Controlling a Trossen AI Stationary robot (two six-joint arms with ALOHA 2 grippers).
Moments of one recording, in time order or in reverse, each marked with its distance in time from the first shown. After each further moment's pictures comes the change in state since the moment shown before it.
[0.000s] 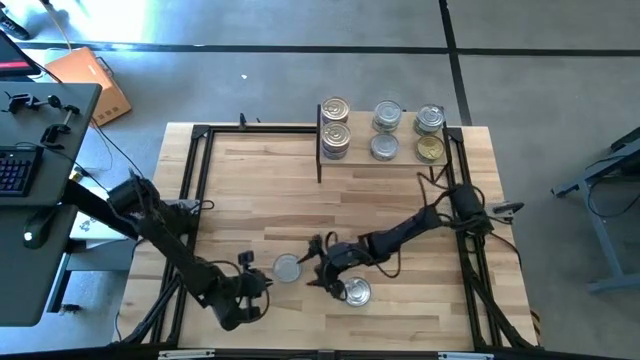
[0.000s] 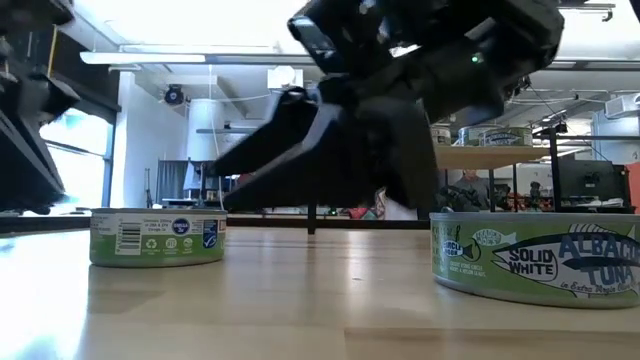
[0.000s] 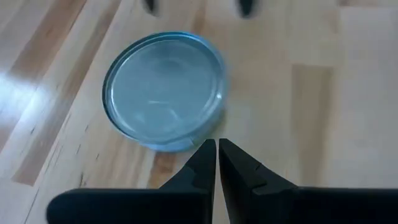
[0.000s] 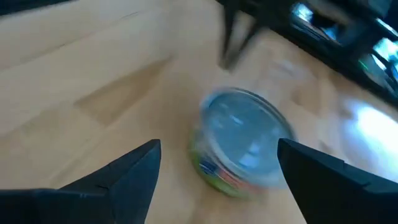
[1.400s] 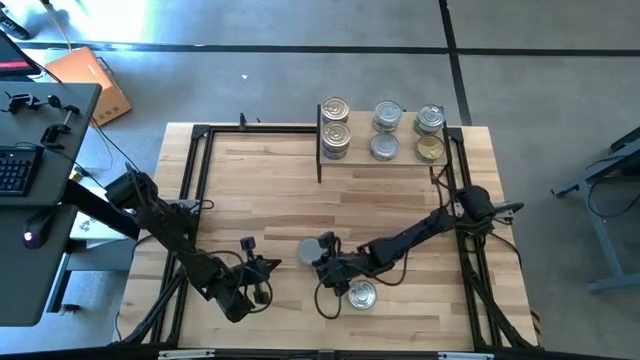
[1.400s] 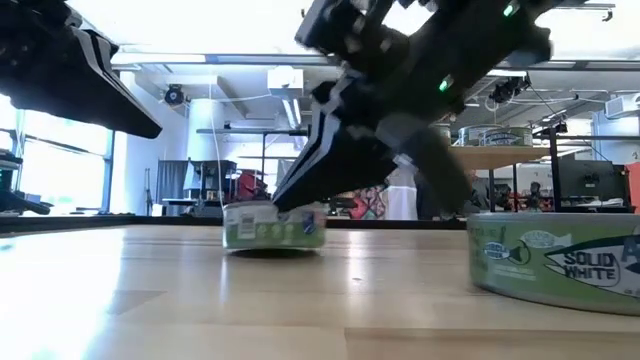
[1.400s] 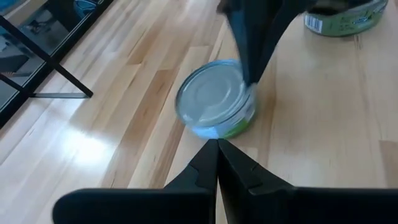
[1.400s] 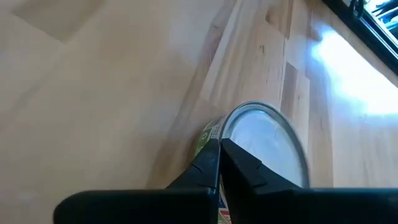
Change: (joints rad) left arm 0.059 -0.056 0.001 -0.008 -0.285 0.192; right arm 0.081 -0.067 0.084 -0.443 0.353 0.086
